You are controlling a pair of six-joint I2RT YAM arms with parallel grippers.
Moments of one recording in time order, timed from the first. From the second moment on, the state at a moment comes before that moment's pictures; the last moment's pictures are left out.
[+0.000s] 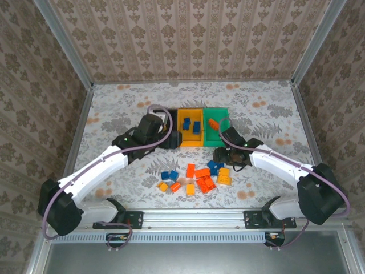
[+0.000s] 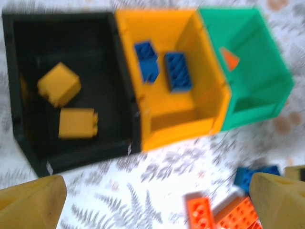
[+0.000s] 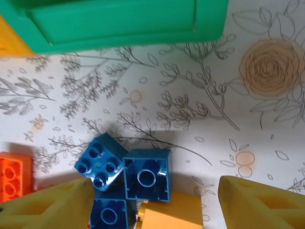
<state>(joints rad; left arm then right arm) -0.72 1.22 0.94 -0.51 -0.07 -0.47 0.56 1.35 0.79 -0.63 0.07 0.67</state>
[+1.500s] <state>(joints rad) -0.64 1.06 0.77 -0.54 -0.11 -0.54 0.61 1.26 0.82 -0.73 0.07 0.72</state>
